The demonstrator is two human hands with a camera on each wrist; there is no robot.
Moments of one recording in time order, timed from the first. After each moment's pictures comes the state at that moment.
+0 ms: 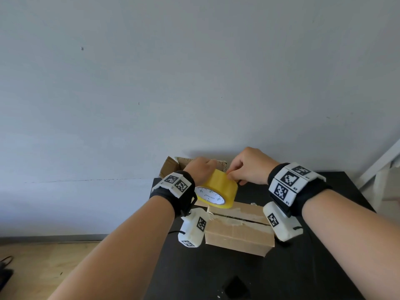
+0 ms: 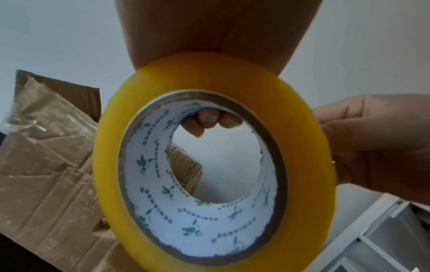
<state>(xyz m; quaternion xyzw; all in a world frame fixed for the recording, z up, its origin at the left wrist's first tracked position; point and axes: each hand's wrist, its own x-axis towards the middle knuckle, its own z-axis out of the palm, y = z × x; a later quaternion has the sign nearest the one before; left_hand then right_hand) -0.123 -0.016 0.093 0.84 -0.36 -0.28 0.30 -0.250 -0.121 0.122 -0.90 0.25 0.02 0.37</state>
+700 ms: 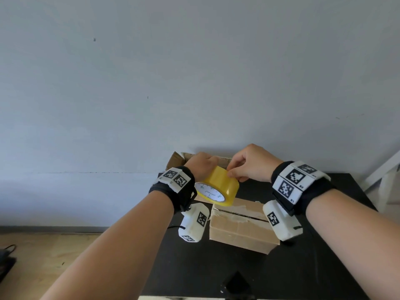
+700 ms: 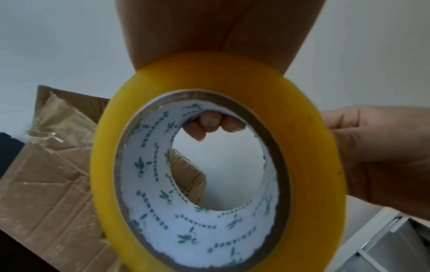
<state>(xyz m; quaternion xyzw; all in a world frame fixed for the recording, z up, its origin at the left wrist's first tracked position) -0.111 0.000 0.094 0.82 -0.35 -0.30 0.33 -0.240 -0.109 0.123 -0.88 0.25 0.01 0.41</state>
